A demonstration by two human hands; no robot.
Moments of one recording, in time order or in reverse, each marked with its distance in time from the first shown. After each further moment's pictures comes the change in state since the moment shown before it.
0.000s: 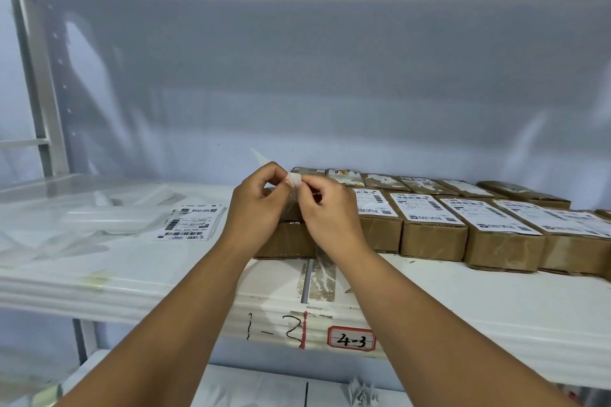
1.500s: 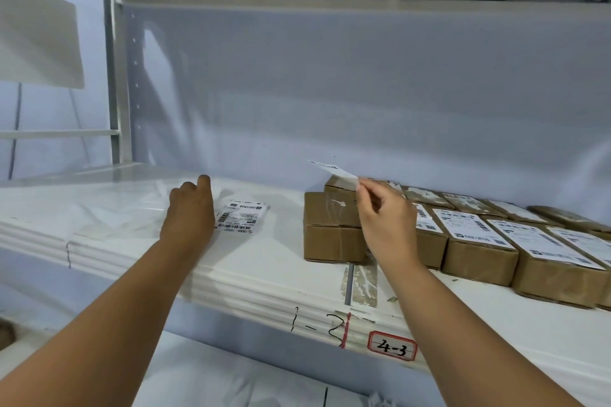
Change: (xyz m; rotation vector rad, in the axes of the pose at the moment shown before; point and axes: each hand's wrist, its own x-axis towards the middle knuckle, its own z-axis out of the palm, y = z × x) left_hand 0.010 -0.088 -0.127 1.066 0.115 -0.233; right_hand -0.002 0.002 -0.007 -0.031 0.118 0.073
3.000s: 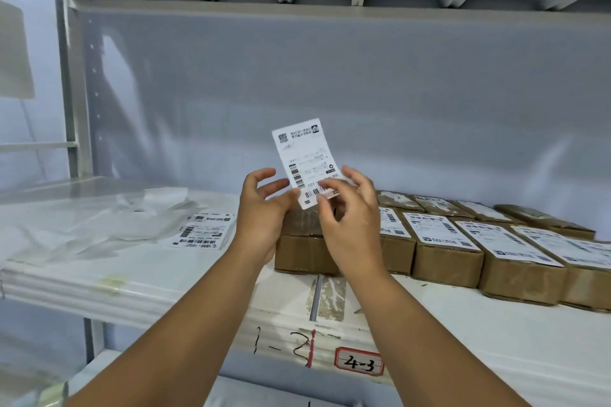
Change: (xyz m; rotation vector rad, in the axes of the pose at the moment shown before) left_hand -0.037 0.152 -0.015 -1.604 -0.225 -0.244; right_hand 0.000 0.000 0.001 0.075 -0.001 -0.043
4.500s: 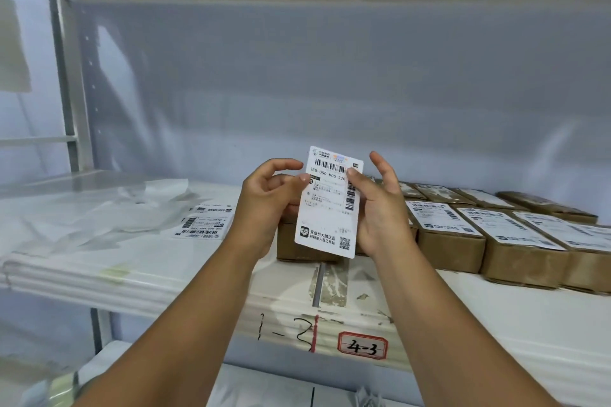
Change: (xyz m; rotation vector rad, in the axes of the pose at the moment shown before) left_hand -0.016 0.012 -0.005 0.073 -0.222 0.086; right_hand 0.017 -0.006 -0.024 1.073 0.022 0.613
